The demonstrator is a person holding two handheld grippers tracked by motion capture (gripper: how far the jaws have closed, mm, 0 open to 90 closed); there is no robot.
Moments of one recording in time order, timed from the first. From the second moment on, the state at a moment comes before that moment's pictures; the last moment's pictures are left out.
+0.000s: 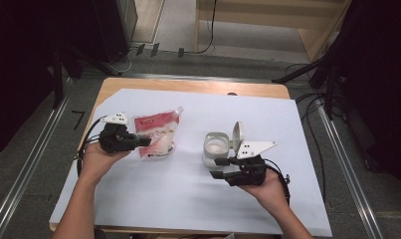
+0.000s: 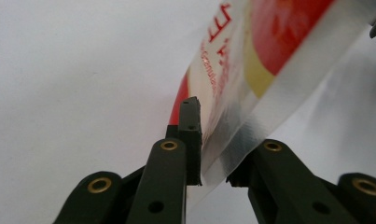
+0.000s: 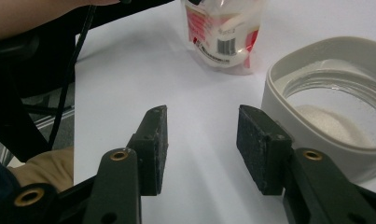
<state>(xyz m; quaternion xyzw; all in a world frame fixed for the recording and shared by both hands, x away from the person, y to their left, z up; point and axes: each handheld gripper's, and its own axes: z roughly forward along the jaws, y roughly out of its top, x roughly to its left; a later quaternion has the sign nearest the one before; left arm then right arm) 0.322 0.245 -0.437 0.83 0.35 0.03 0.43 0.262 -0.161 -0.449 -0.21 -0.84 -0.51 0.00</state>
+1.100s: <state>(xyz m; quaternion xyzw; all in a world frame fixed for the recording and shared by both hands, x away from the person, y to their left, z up) 0.311 0.259 -0.432 0.83 0.35 0.05 0.43 0.269 -0.174 -0.447 -0.23 -0.84 -0.50 0.00</state>
